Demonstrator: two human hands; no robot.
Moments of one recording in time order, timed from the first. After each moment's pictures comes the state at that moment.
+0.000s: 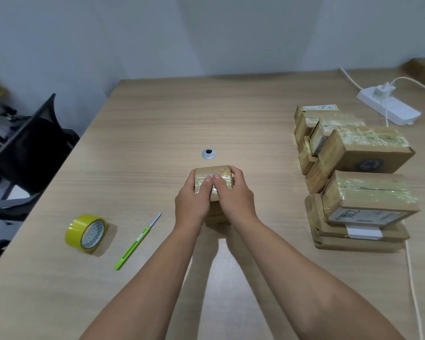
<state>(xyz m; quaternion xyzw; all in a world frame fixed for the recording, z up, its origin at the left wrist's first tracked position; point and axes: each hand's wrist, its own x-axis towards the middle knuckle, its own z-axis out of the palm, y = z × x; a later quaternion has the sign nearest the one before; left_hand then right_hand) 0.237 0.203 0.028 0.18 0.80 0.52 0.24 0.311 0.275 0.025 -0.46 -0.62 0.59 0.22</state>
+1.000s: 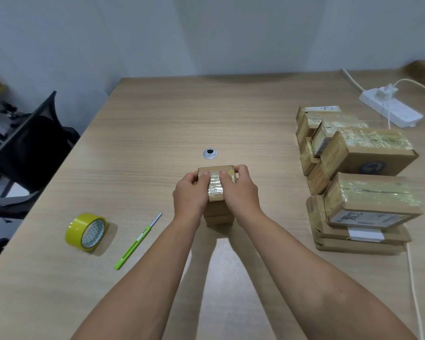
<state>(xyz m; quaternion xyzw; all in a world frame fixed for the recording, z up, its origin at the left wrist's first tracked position) 0.223 0.218 0.033 0.12 0.80 0.54 0.23 0.306 0.284 0.039 -0.49 -0.63 0.57 0.21</state>
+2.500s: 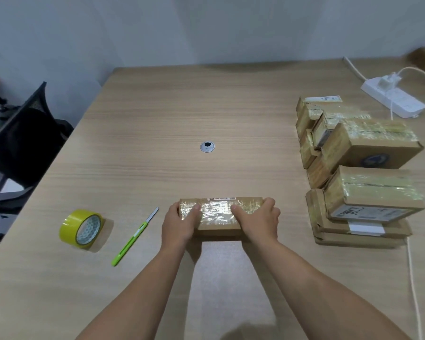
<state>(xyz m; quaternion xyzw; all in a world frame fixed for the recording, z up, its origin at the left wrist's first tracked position) 0.216 0.158 -0.053 0.10 0.85 0.43 0.28 0.359 0.280 -0.048 -0.63 -0.62 0.45 0.08</state>
